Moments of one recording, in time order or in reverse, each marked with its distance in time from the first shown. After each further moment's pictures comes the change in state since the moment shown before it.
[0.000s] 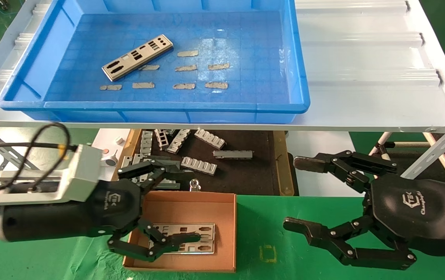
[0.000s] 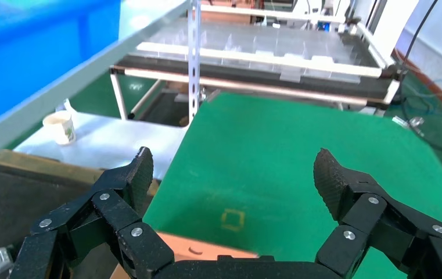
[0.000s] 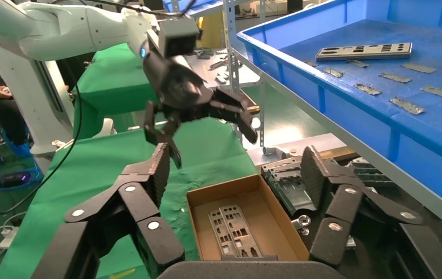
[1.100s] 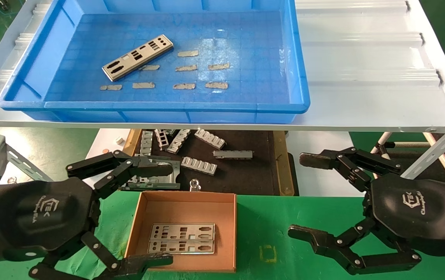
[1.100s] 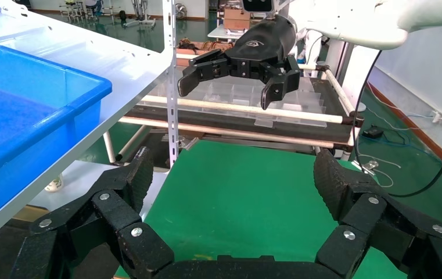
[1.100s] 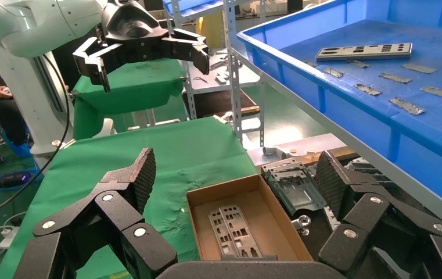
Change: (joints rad) left arm 0.156 -0.120 -0.276 -0.263 -0.113 0.049 -0.196; right arm 0.000 0.000 0.000 0.000 0.000 0.000 0.000
